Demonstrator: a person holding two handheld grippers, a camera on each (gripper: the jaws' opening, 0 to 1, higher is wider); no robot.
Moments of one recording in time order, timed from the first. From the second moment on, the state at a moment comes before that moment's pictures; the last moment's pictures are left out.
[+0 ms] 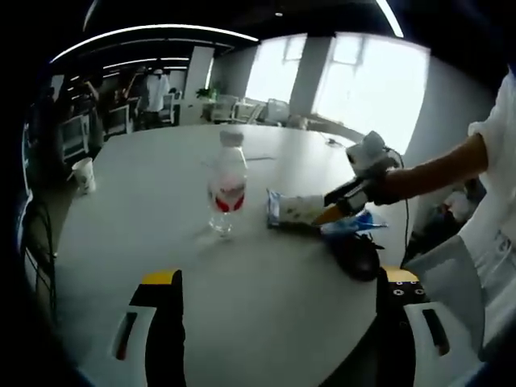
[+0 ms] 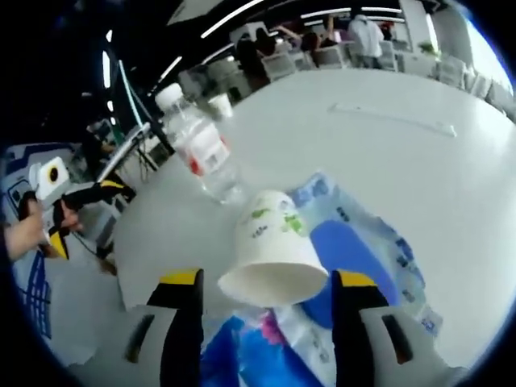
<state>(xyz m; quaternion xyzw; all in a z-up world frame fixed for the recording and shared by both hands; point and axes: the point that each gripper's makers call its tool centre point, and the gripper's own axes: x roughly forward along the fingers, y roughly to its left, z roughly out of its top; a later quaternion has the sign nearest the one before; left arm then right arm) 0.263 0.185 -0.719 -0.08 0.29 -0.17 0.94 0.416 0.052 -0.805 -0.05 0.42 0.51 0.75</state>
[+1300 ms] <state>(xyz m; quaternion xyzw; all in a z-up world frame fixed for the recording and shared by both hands) 0.239 0.203 -0.730 -0.13 0.27 -0.13 0.95 0.434 0.100 -0.749 -0.19 0.28 0.58 0.74</state>
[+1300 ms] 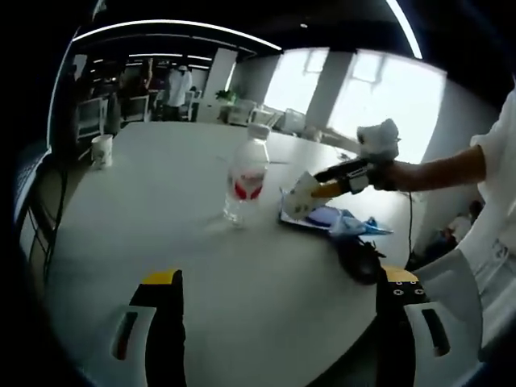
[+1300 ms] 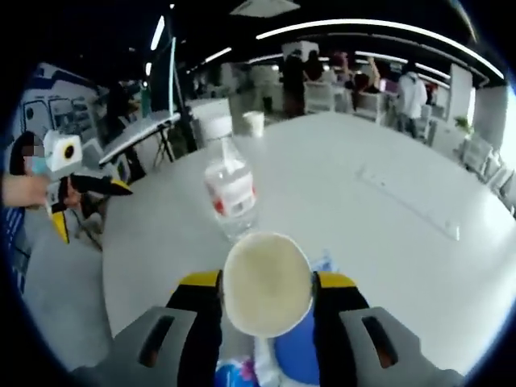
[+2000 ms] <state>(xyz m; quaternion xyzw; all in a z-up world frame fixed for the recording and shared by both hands) 0.235 0.204 -0.724 -0.14 0.25 -0.12 0.95 0.455 0.143 -0.746 -0.27 0.26 0.61 0.70</state>
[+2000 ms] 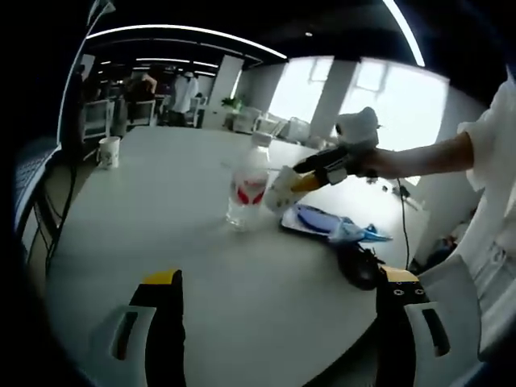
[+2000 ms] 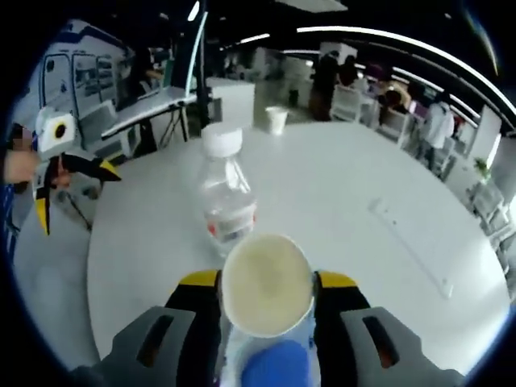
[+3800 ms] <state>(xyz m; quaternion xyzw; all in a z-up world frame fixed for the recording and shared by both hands) 0.217 0.210 -0.729 -0.16 0.23 -0.09 0.95 0.455 0.171 -0.774 -0.38 0.28 0.62 0.62</state>
